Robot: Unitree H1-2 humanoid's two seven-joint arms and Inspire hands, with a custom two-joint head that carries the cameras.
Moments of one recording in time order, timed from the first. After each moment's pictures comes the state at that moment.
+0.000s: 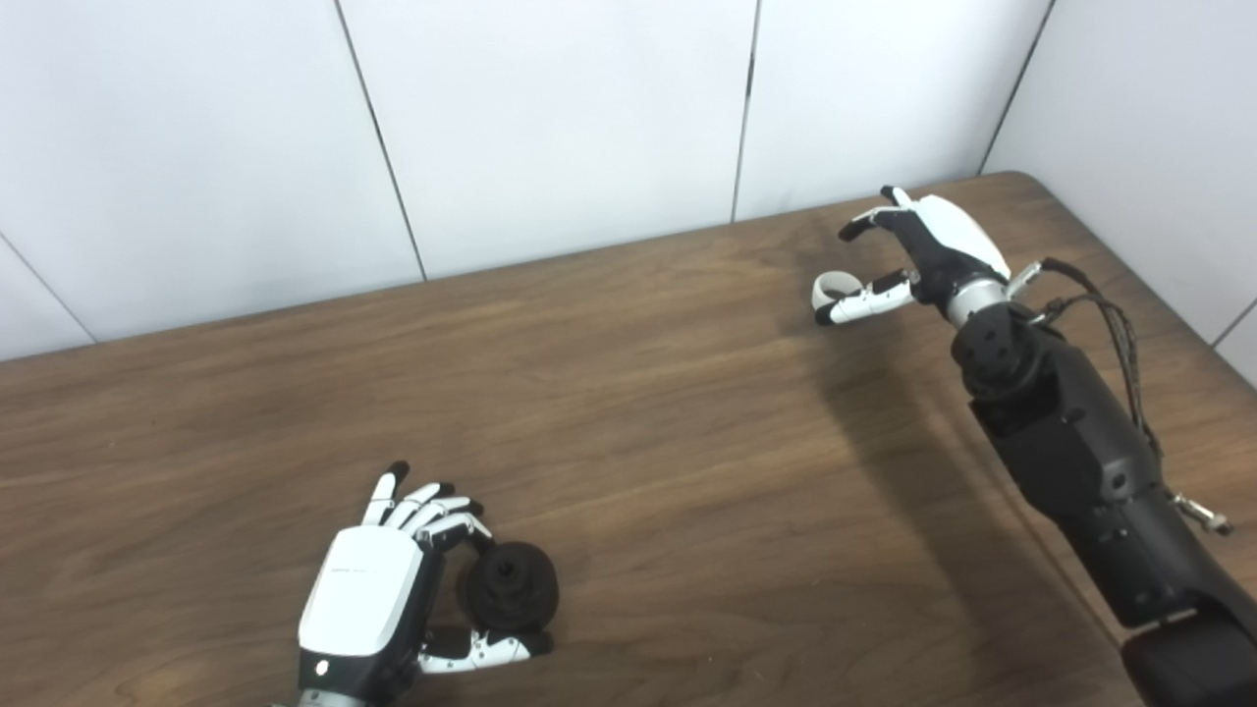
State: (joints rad) left arm 0.05 0.29 -0.37 -0.15 1.02 -0.05 0.10; right arm -0.44 -0.54 0.08 0.13 -0.61 0.47 0.16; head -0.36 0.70
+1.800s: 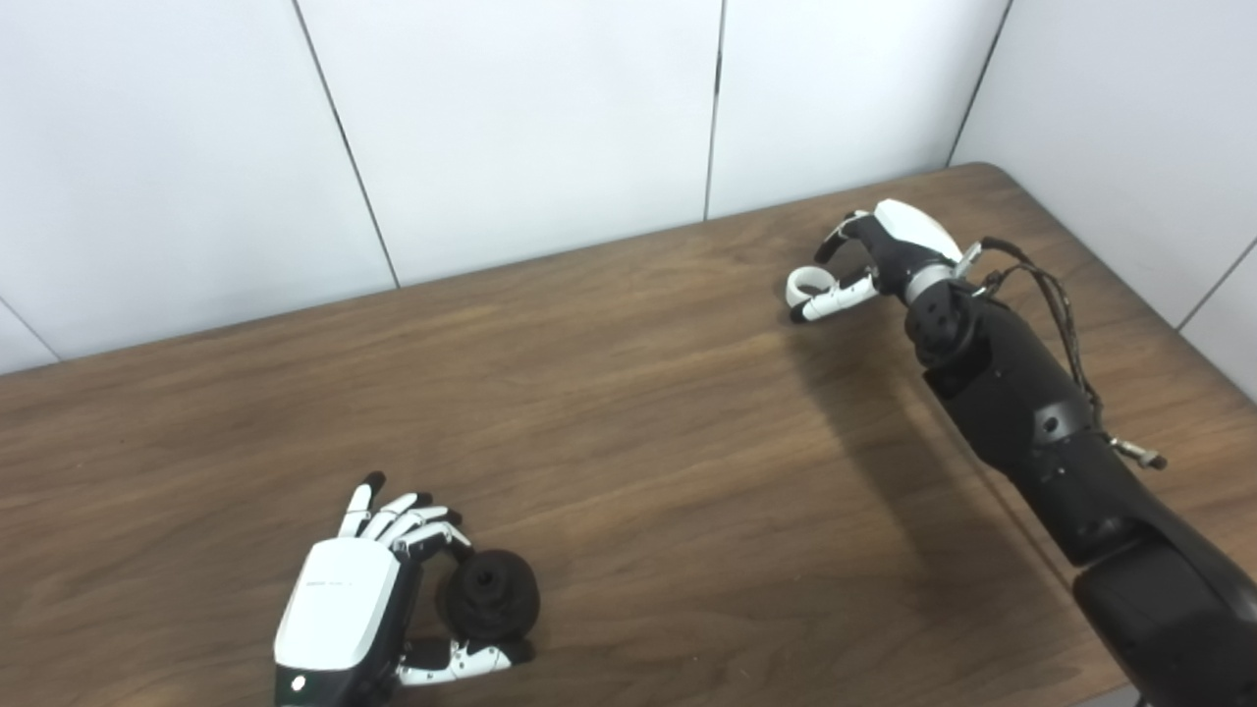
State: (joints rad) left arm 0.05 0.30 -0.37 -0.17 1.01 -0.05 0.09; right arm -0.54 -0.53 0.13 0.33 -0.64 0.47 0.17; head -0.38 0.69
